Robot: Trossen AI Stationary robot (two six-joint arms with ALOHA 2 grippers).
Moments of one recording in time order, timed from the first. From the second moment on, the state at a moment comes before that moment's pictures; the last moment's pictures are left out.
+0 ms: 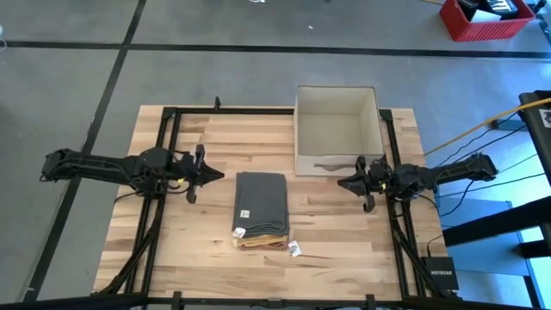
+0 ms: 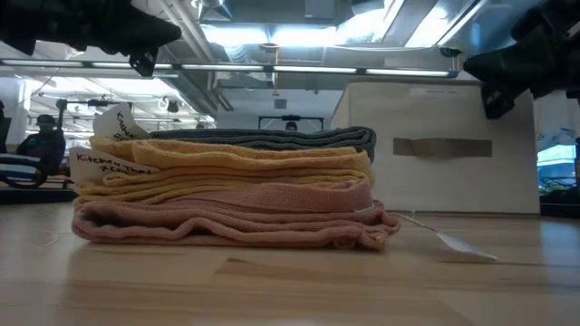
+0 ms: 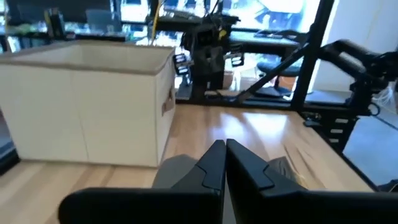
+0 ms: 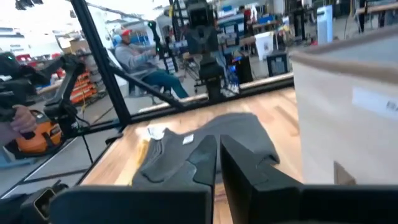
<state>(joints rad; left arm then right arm) -0.02 0.55 0.28 0.19 -0.01 -0.07 0.21 0.22 0.01 0.24 0.18 0.23</state>
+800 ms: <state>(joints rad) 0.14 0.22 0.01 0.30 0.11 -0.14 0.21 0.10 0.01 0.13 0.16 0.24</state>
